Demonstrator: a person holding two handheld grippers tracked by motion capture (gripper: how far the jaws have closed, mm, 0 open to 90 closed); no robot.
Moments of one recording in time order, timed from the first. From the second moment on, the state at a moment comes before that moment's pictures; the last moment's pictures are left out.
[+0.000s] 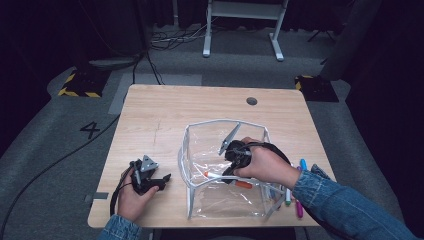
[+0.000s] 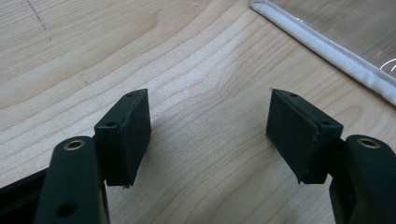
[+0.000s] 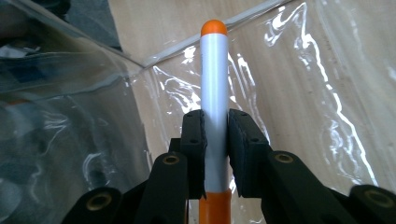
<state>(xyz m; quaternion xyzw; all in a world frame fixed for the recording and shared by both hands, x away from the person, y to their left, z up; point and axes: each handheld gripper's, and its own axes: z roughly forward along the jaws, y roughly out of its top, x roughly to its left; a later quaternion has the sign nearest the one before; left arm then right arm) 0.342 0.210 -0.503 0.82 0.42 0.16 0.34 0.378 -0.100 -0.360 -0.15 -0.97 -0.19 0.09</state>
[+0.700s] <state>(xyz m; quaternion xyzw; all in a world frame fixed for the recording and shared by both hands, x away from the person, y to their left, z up) 0.342 0.209 -0.503 0.82 0.42 0.16 0.34 0.381 -0.084 -0.390 -0.11 -0.98 -0.11 0.12</state>
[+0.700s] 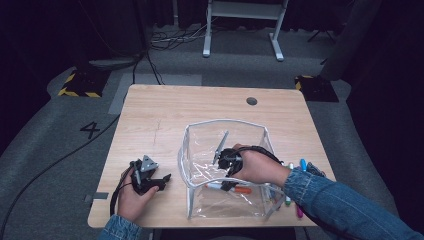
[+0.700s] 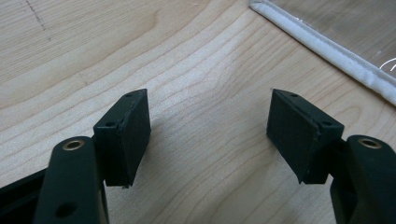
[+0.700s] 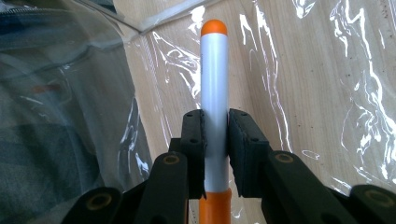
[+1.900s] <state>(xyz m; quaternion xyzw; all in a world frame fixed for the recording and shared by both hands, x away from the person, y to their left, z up) 0.343 0.209 -0.503 0.82 0.42 0.16 0.34 0.397 -0.087 -0.358 -0.15 -0.97 -0.20 0.06</state>
